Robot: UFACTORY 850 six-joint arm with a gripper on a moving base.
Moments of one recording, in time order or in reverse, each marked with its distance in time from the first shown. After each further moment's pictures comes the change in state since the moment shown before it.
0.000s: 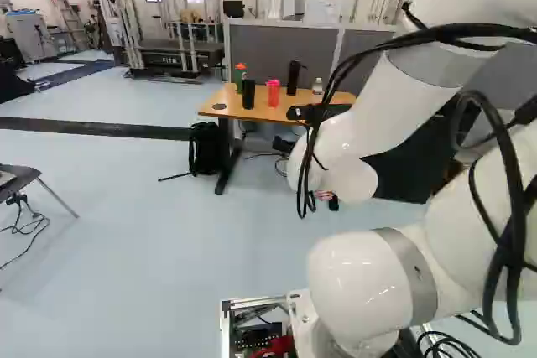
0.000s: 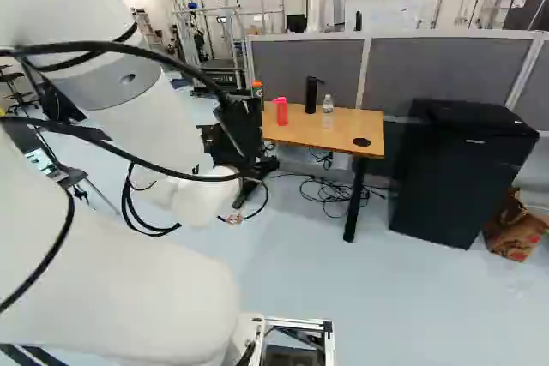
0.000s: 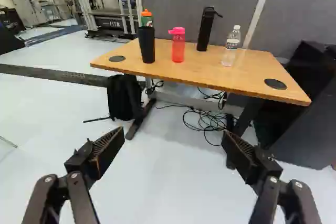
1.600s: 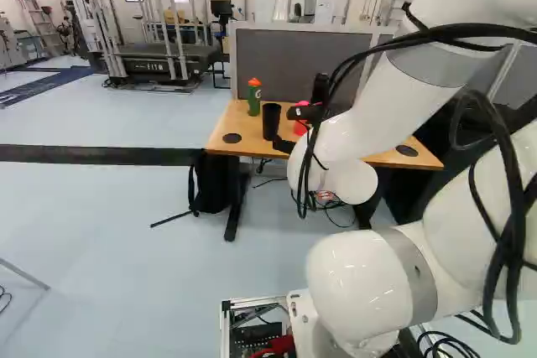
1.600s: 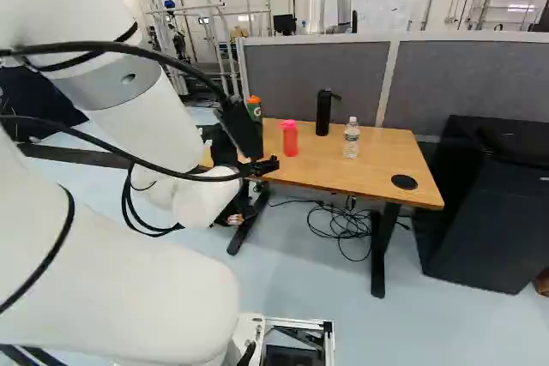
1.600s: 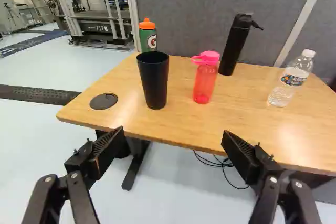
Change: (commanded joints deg) arm 0.0 0.0 0.0 0.0 0.0 0.0
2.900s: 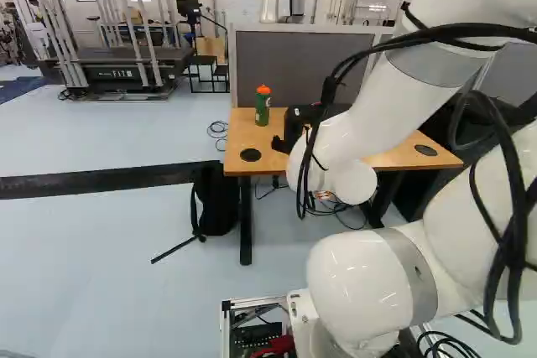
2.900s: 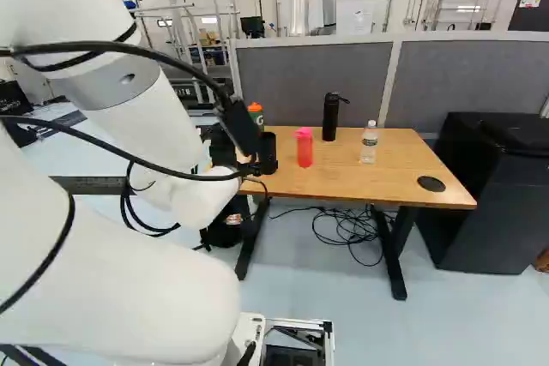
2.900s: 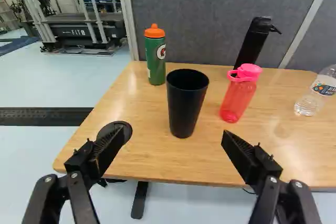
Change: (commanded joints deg) arm 0.6 0.0 0.0 0.0 0.0 0.0
